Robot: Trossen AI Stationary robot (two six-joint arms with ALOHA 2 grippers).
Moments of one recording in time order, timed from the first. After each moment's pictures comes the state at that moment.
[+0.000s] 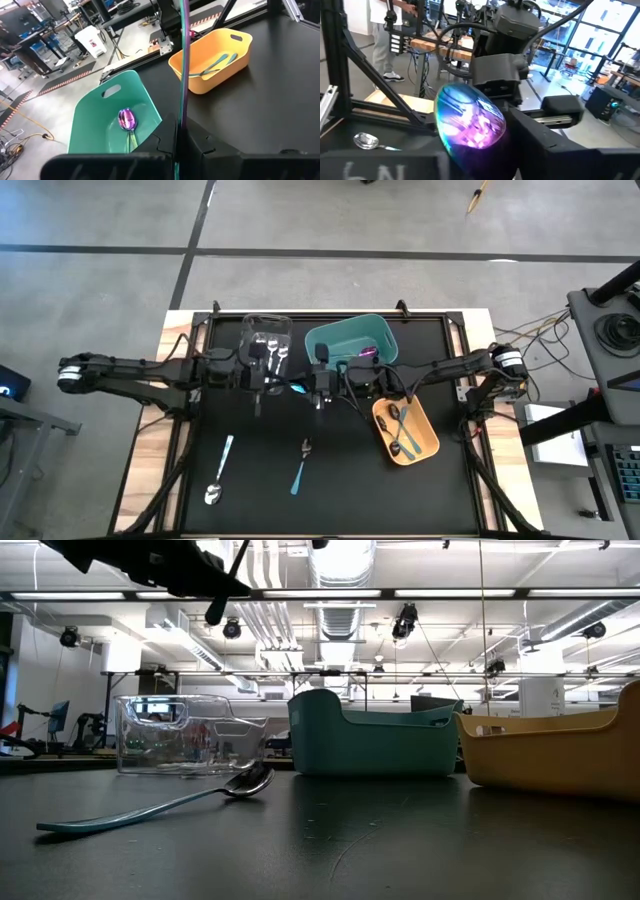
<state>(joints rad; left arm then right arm) 0.06 0.94 0.63 0.03 -0.03 0.42 0.09 1.72 1.36 0.33 0.09 -0.23</state>
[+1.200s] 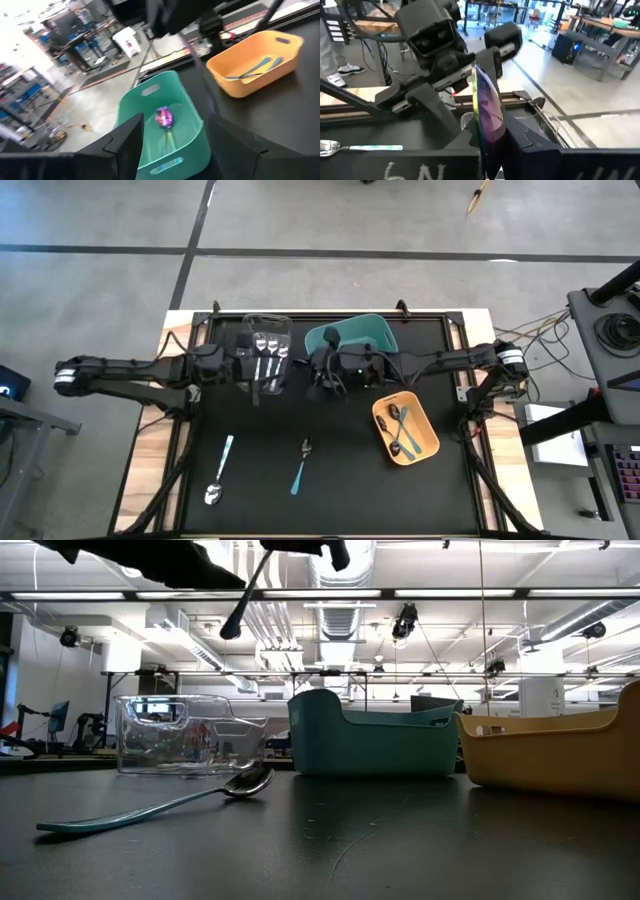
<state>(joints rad) 0.06 0.86 0.63 0.02 -0.18 0.44 0.03 1.71 1.46 0.07 0.28 -0.04</state>
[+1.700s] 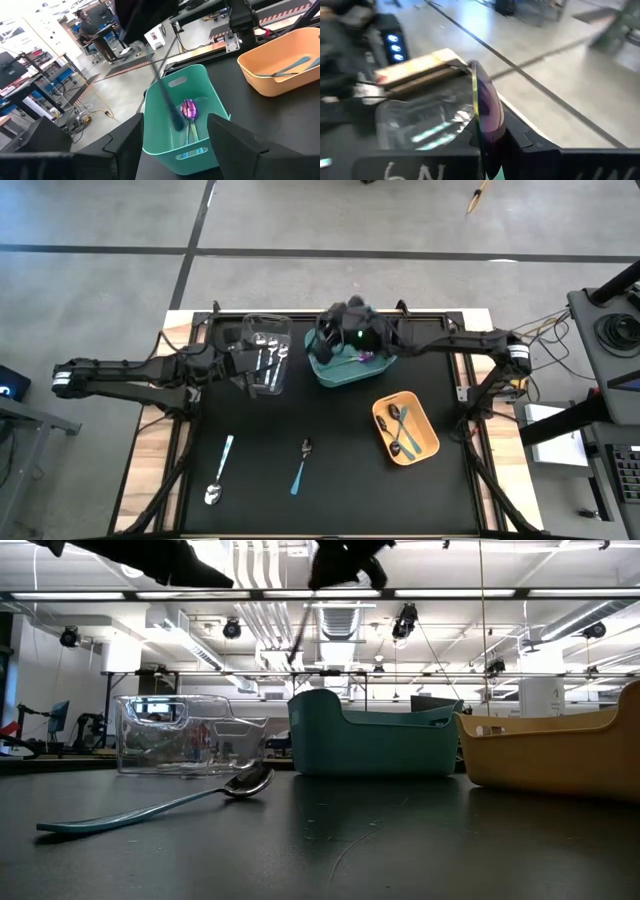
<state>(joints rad) 0.06 0.78 0.62 -0.02 -0.33 0.41 -0.14 1.67 1.58 -0.30 0.41 0.16</state>
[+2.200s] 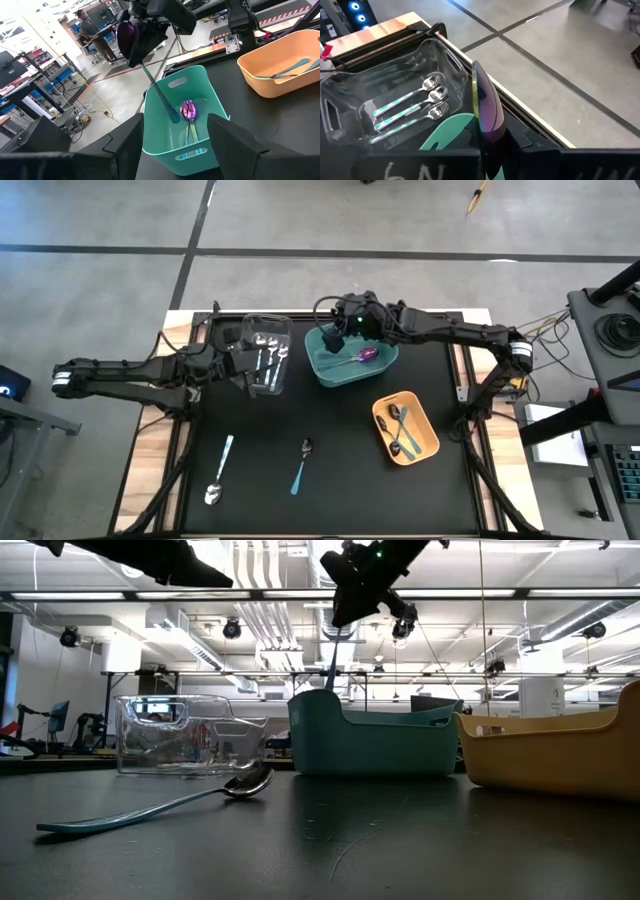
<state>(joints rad) 0.06 0.78 0.62 -0.02 -0.33 0.40 -0.28 1.64 1.53 -0.47 0.37 0.23</state>
